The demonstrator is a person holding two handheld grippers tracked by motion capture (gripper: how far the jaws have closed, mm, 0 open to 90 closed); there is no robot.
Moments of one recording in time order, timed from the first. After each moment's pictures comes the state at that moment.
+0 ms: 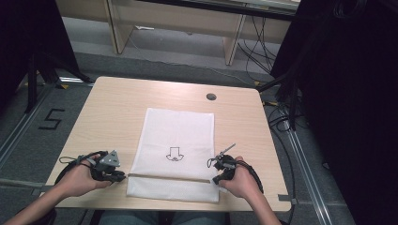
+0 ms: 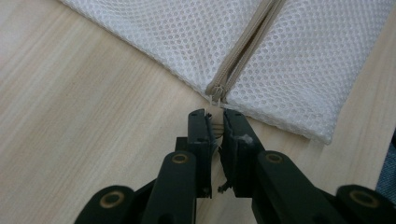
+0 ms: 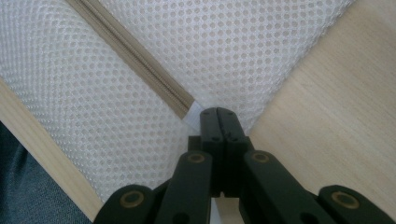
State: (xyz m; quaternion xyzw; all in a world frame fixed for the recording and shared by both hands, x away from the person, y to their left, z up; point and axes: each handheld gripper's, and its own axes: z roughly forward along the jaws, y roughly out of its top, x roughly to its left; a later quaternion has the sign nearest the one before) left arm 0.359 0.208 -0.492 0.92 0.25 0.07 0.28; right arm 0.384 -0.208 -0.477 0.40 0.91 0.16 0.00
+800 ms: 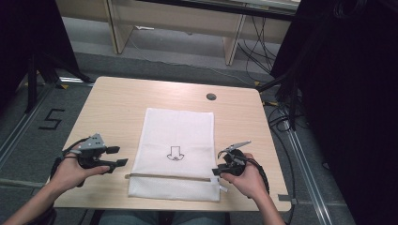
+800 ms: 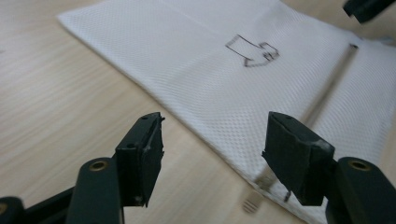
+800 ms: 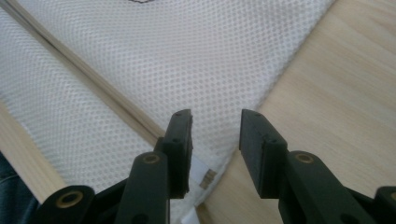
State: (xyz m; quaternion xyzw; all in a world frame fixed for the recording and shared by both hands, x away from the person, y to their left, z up) left arm 0.378 0.240 -0.475 0.80 0.35 0.12 0.47; right arm 0.387 -0.228 -0.462 0.44 0.86 0.26 0.03
